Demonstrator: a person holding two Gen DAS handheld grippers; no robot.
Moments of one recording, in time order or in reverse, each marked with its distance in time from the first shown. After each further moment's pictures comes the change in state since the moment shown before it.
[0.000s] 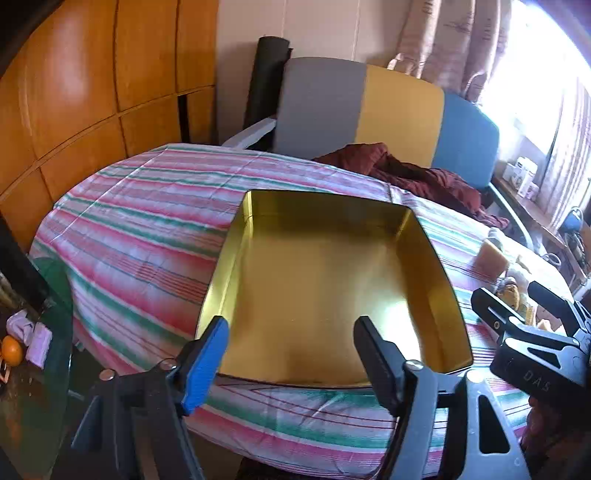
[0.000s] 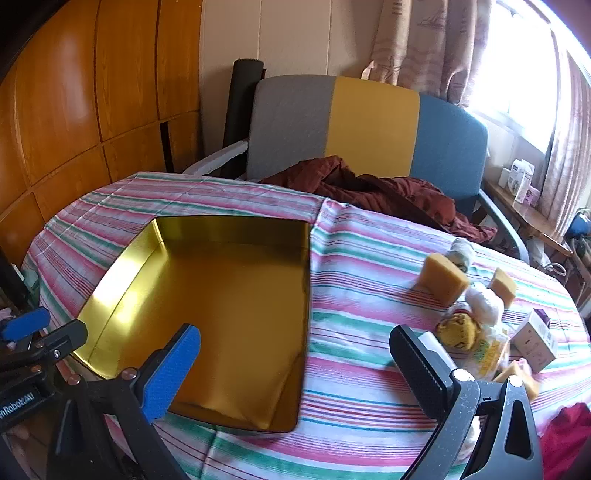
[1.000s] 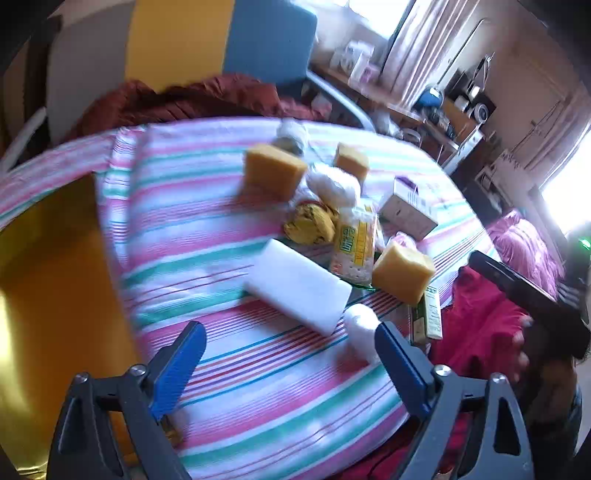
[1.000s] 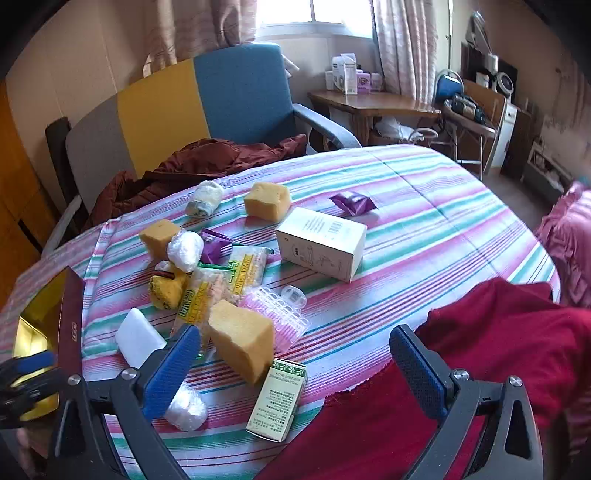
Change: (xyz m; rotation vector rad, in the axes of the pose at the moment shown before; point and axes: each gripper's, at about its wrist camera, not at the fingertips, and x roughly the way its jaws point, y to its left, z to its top) left arm 0.068 -0.255 0.015 0.401 0.378 -0.540; right arm -0.064 -0.301 -0.085 0.545 0.137 -0.311
